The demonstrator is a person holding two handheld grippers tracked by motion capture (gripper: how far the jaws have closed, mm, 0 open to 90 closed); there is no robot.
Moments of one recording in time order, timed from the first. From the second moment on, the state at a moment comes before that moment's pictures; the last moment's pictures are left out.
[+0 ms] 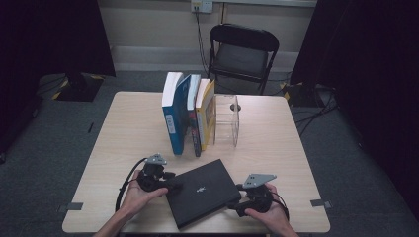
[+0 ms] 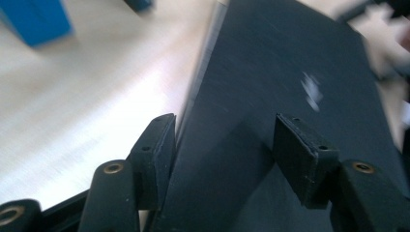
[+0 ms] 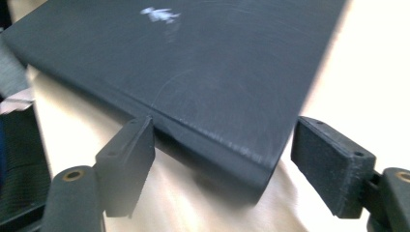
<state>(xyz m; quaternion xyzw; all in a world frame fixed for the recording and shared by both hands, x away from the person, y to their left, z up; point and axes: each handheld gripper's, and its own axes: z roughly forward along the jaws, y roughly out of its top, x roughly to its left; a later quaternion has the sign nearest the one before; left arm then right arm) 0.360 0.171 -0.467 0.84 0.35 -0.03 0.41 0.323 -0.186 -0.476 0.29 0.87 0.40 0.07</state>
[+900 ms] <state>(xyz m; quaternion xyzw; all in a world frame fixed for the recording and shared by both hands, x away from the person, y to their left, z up) 0.338 0.175 -0.454 0.85 0.33 -0.03 0.42 0.336 -0.187 -0.477 0.32 0.85 0.41 0.10</state>
